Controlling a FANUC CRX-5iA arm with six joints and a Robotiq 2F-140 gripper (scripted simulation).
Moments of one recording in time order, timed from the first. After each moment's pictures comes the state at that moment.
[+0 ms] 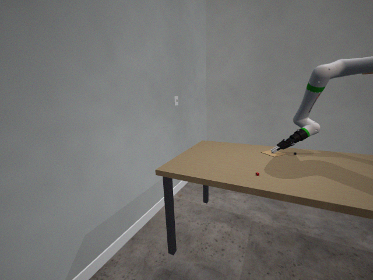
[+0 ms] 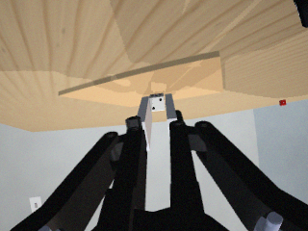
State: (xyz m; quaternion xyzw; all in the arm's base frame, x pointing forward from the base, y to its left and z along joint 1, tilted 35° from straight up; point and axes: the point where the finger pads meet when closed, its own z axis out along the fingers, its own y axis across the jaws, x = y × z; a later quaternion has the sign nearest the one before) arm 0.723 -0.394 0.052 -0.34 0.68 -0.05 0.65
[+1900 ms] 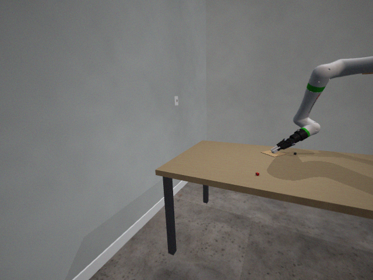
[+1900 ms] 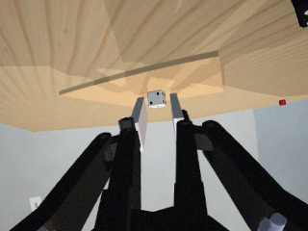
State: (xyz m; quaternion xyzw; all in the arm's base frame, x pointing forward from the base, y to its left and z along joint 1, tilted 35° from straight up) arm 0.721 -0.394 0.053 -0.34 0.68 -0.05 0.65
